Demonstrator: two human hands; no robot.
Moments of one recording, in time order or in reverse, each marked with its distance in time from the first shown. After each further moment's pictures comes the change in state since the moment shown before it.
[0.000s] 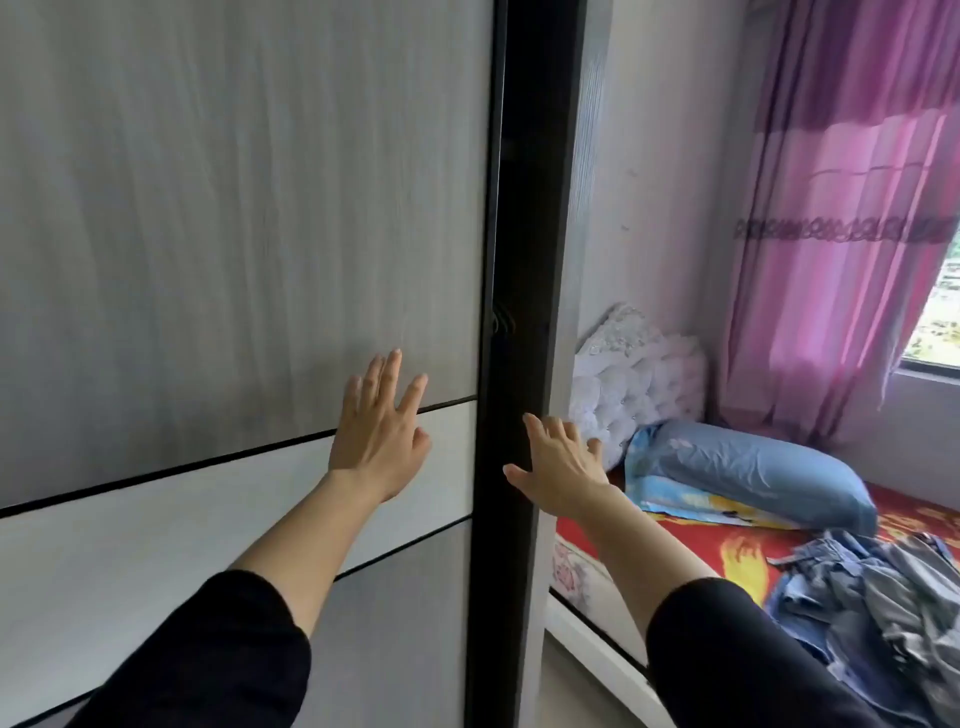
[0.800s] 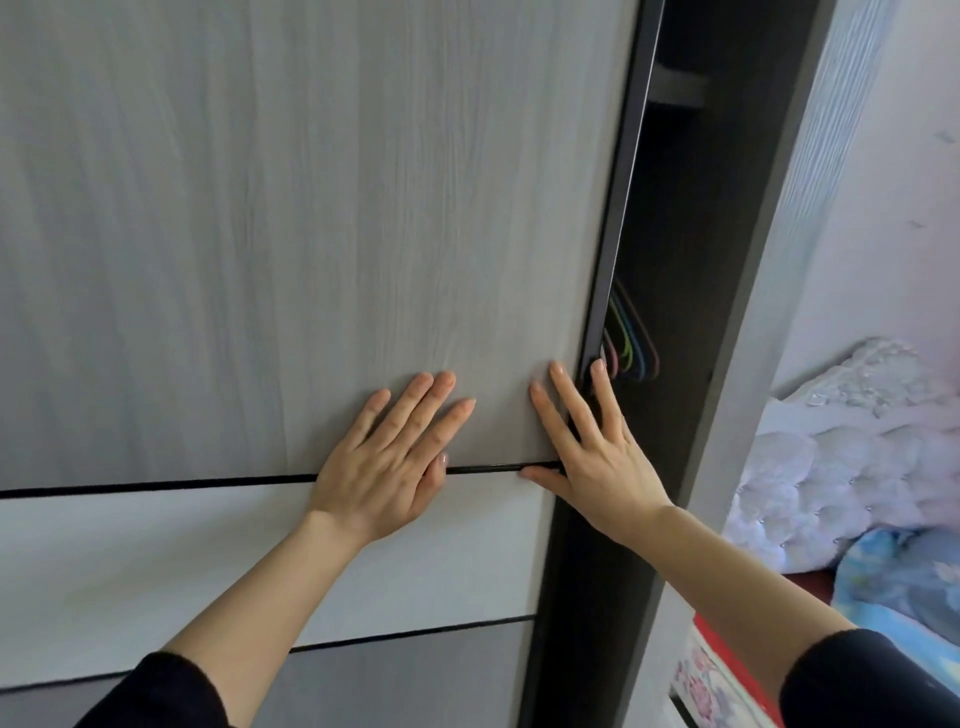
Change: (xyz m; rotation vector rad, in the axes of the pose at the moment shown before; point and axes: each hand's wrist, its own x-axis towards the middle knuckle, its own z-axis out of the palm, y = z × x) left_hand 0.046 -0.042 0.069 0.604 0.530 0.121; right_hand 0.196 0.014 0.063 -0.110 0.714 -0.836
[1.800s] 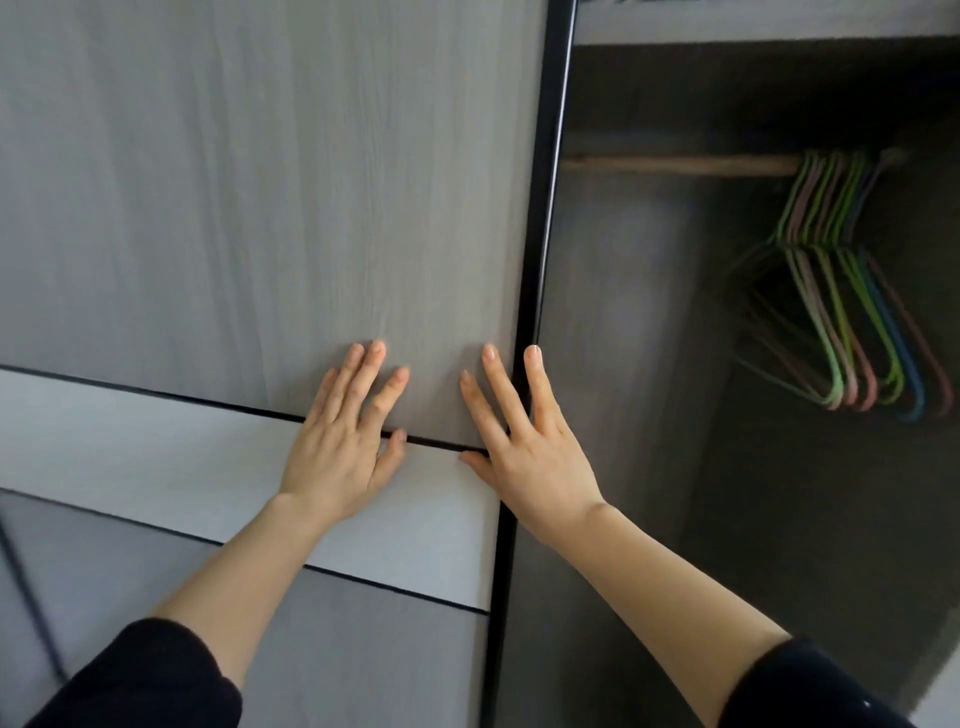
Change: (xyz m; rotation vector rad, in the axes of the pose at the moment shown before) left_hand -0.100 -0.133 -0.078 0.093 -0.361 -0.333; right_hand 0.102 -0.176 -0.016 0.227 0.175 -0.208
